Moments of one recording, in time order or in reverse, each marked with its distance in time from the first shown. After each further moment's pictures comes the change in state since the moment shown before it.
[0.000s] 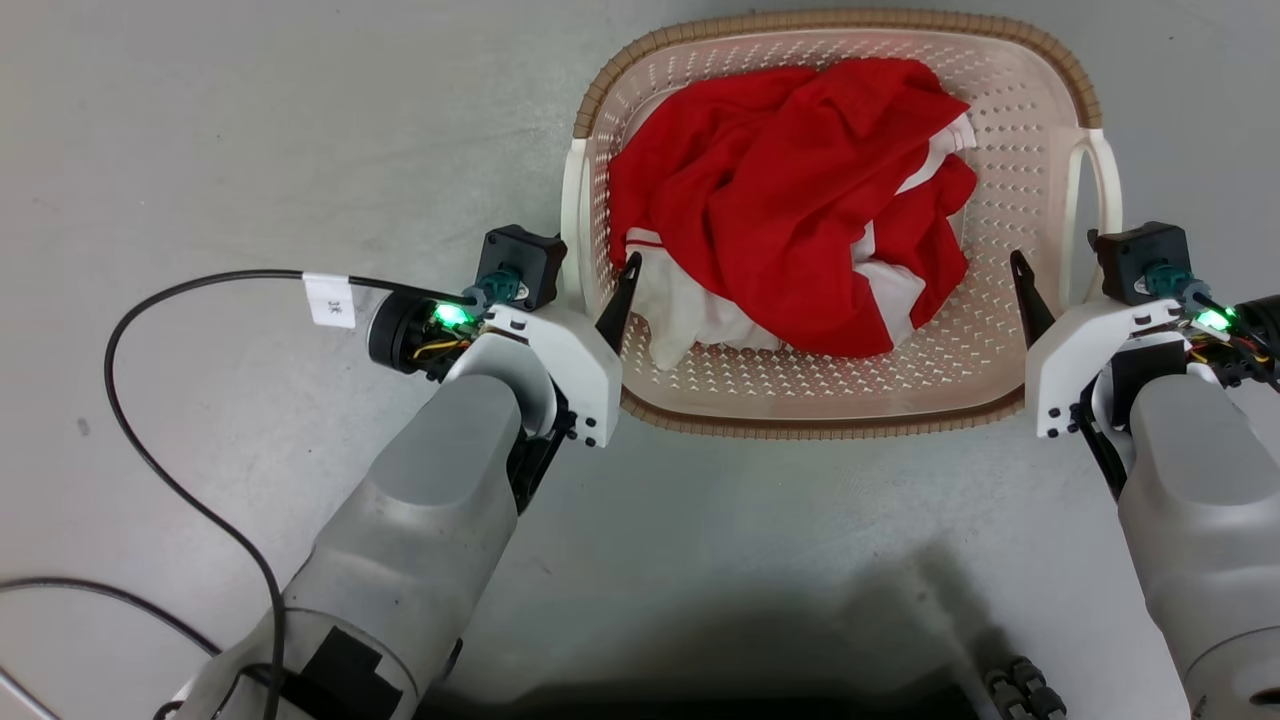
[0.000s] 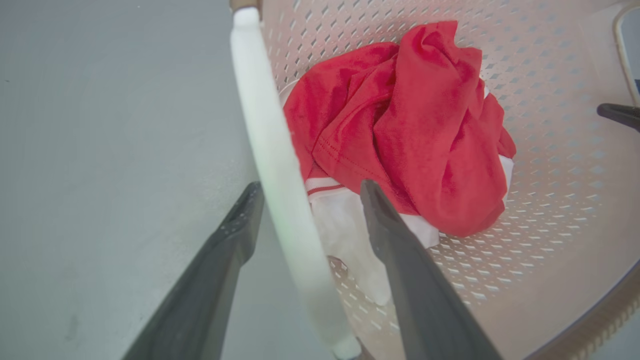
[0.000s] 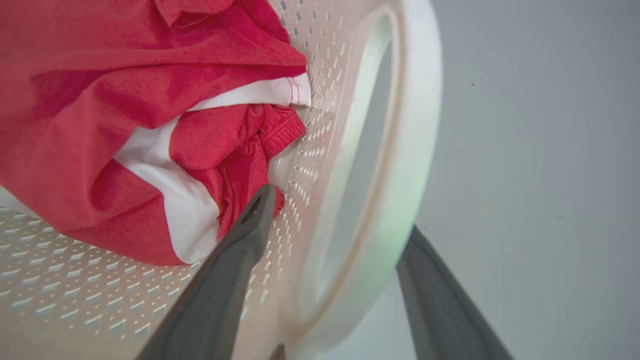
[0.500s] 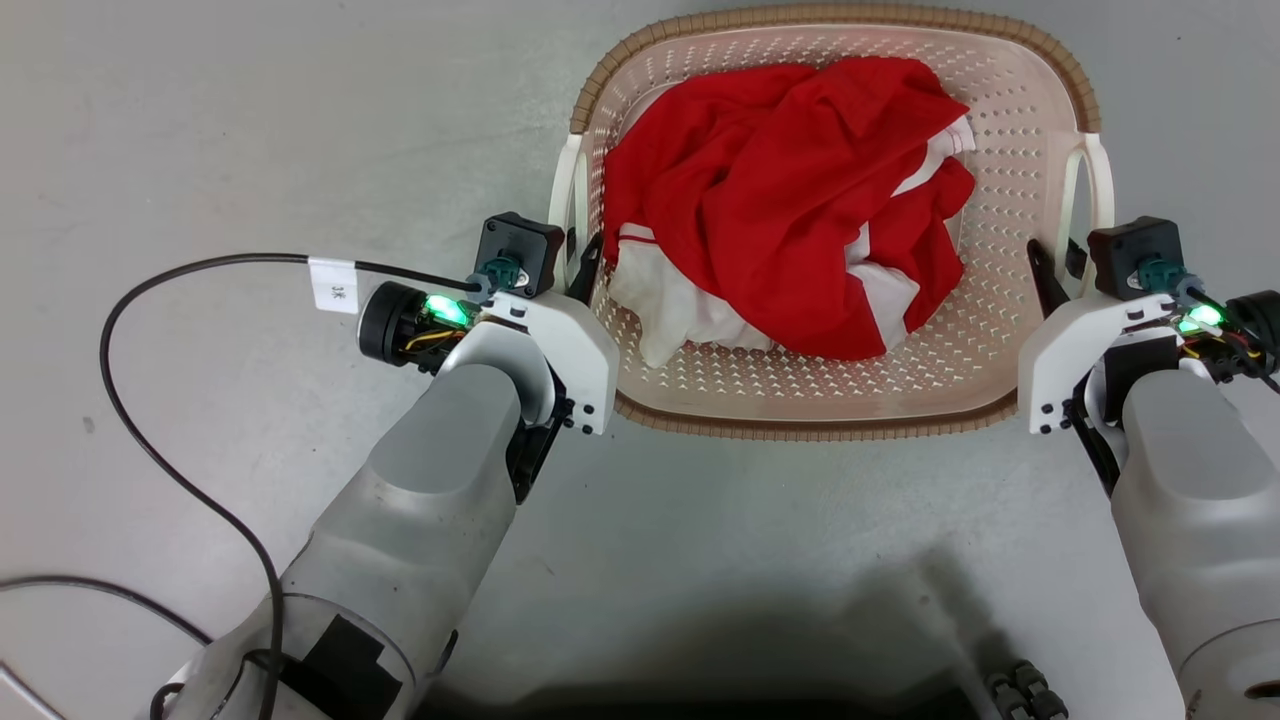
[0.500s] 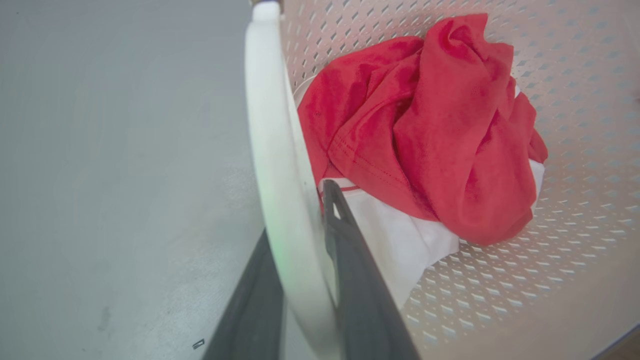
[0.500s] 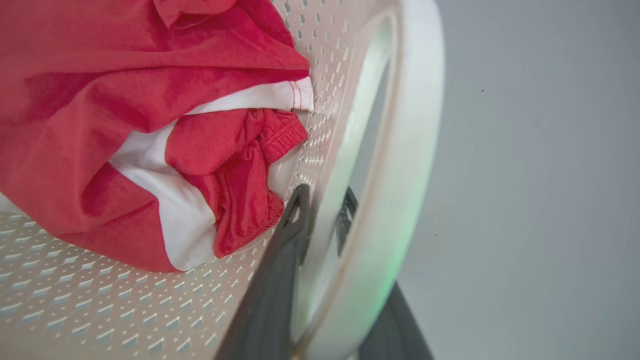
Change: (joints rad) left arm -0.038 0.005 -0.077 0.032 -0.060 0.016 0.003; right arm -0.020 0.008 0.007 0.019 -0.005 0.000 -0.001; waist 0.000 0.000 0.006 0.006
